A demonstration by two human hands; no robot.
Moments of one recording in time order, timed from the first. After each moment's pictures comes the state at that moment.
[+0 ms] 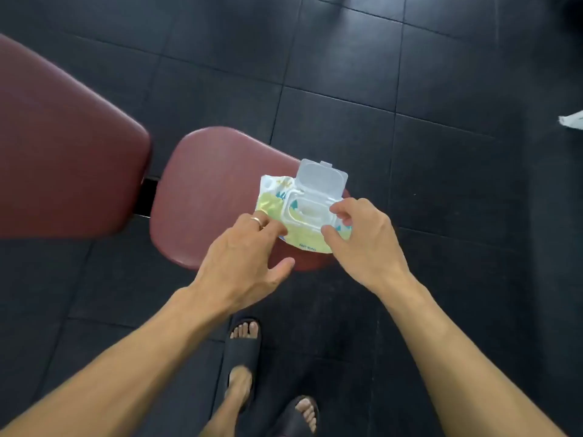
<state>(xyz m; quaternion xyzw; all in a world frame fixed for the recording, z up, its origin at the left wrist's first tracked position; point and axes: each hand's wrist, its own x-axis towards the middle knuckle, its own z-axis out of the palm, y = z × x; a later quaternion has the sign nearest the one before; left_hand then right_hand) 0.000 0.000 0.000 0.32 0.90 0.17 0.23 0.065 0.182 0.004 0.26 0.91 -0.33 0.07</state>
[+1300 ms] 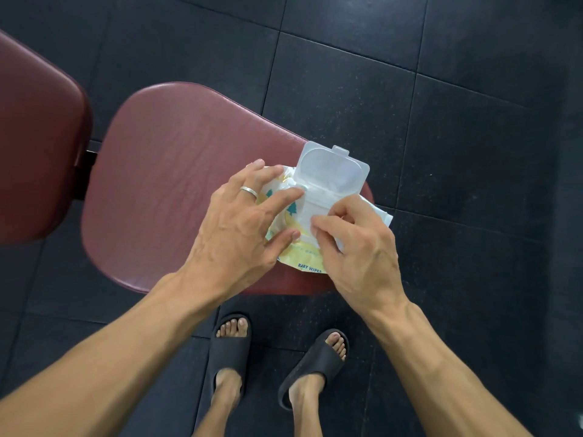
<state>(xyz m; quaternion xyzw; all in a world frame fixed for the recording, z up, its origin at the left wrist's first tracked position) -0.056 0.033 -0.115 0.36 0.89 0.26 0.10 0.038 0.193 -0.101 0.12 0.95 -0.25 -0.10</state>
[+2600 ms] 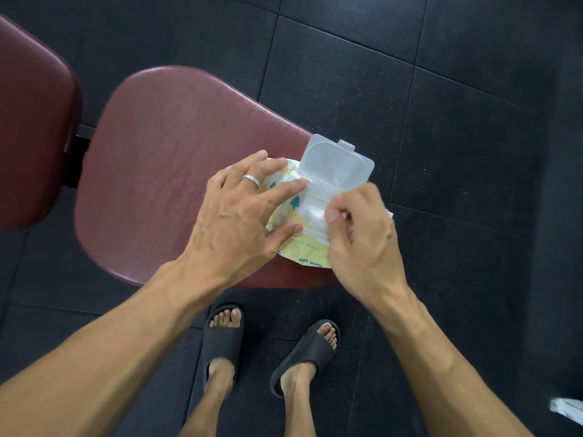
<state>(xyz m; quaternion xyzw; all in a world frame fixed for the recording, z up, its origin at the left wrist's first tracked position) -0.062 0.033 -0.118 0.37 0.89 0.27 0.09 0.035 0.191 -0.093 0.21 0.91 -0.35 -0.05</state>
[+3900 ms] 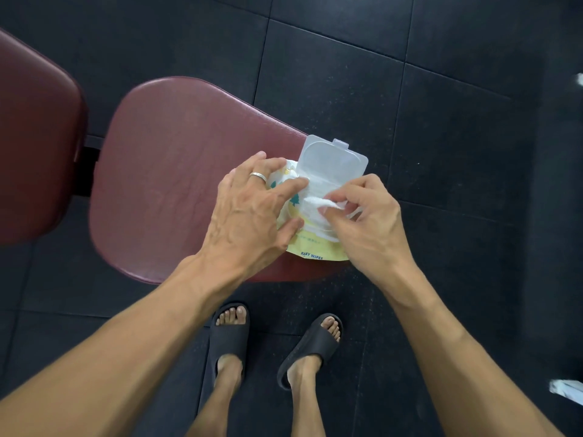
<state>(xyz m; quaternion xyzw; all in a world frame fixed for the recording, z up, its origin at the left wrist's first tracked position) -0.060 0.042 -0.105 0.34 0.89 0.27 0.13 0.021 0.196 -0.067 0.32 0.85 -0.42 0.02</state>
